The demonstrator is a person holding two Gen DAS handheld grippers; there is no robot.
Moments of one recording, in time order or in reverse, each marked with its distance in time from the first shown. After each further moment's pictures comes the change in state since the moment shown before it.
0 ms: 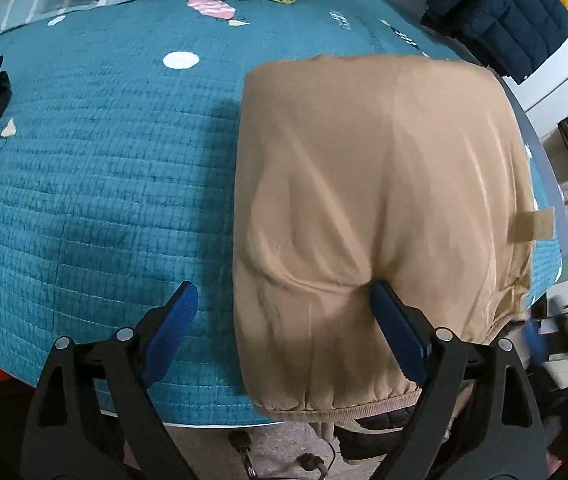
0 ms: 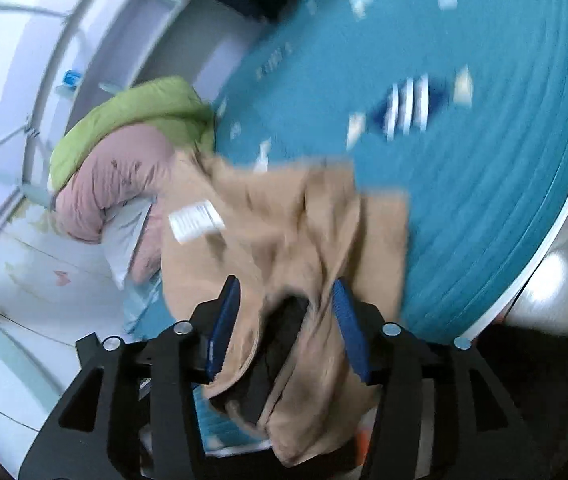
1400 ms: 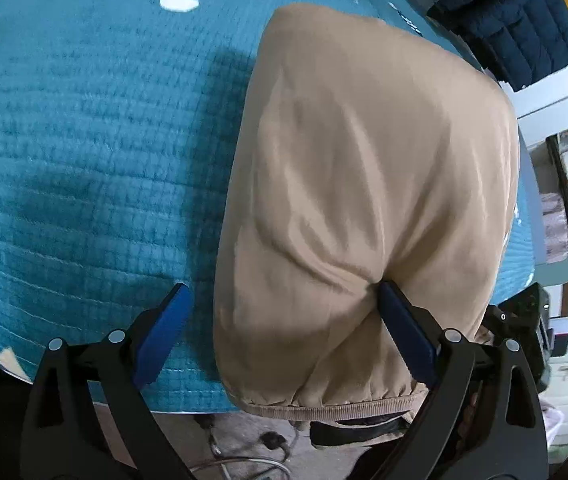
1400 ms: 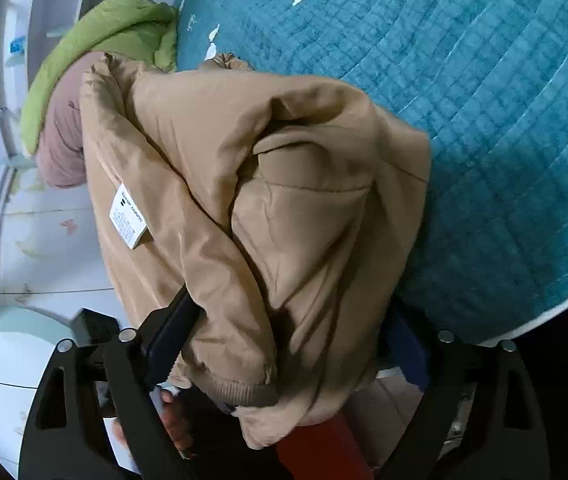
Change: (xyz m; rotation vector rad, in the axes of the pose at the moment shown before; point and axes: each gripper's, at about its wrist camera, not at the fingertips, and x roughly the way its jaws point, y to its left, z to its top) left arm 0.025 0.014 0.000 -0.113 0.124 -0.142; right arm 0.081 -0.097 -0.016 0.281 0.585 0.148
